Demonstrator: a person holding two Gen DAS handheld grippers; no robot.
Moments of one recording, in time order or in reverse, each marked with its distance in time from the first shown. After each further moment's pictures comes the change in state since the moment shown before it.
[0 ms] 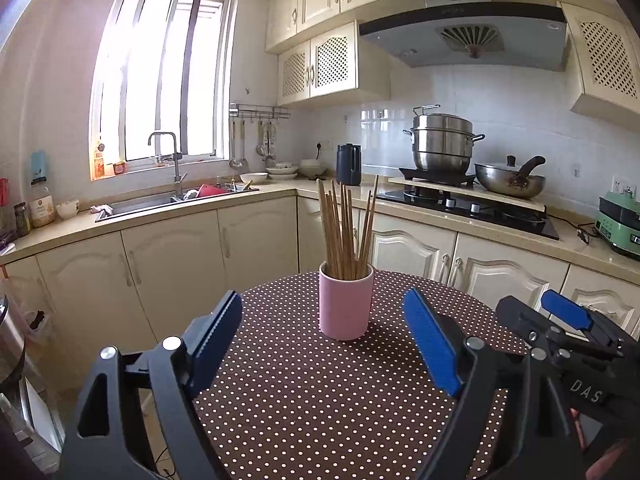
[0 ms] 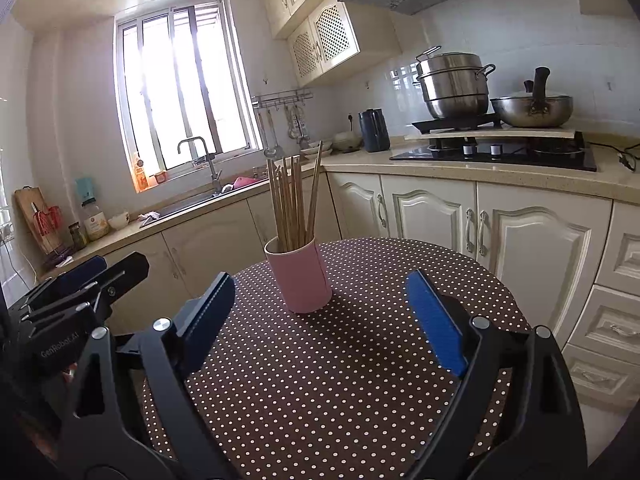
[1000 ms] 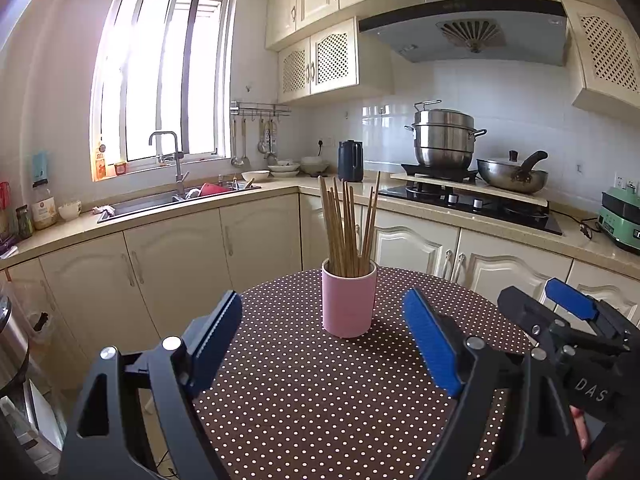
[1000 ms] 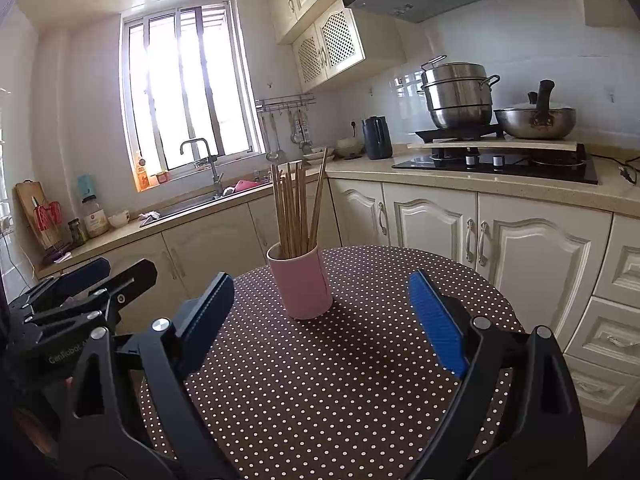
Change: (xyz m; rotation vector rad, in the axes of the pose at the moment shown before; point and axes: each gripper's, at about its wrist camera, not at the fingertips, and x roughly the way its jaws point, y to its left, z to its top) left arm 0.003 0.003 0.000 0.011 0.006 0.012; right arm -0.001 0.008 0.006 -0.029 -0.015 0.006
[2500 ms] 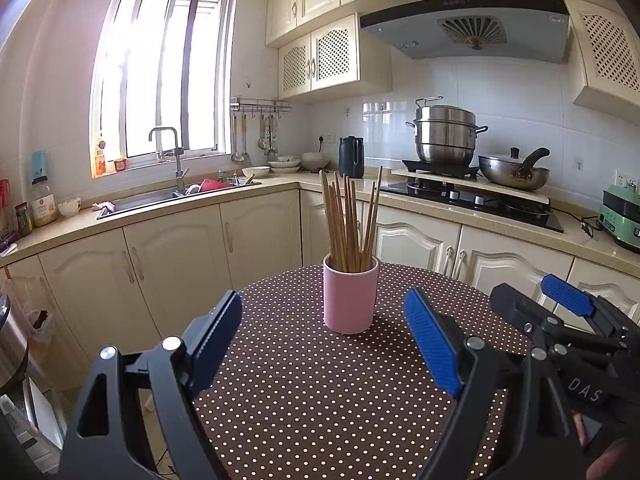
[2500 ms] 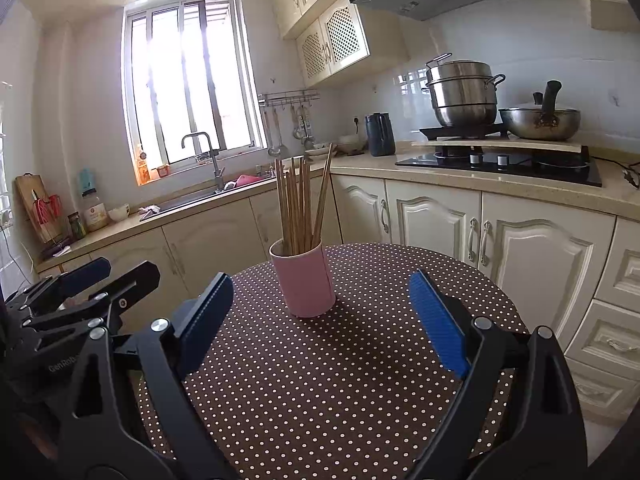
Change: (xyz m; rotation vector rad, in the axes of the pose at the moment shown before) left arm 0.003 0.008 -0.003 0.001 0.015 -0.003; right arm 0.006 0.005 -0.003 -0.015 0.012 0.003
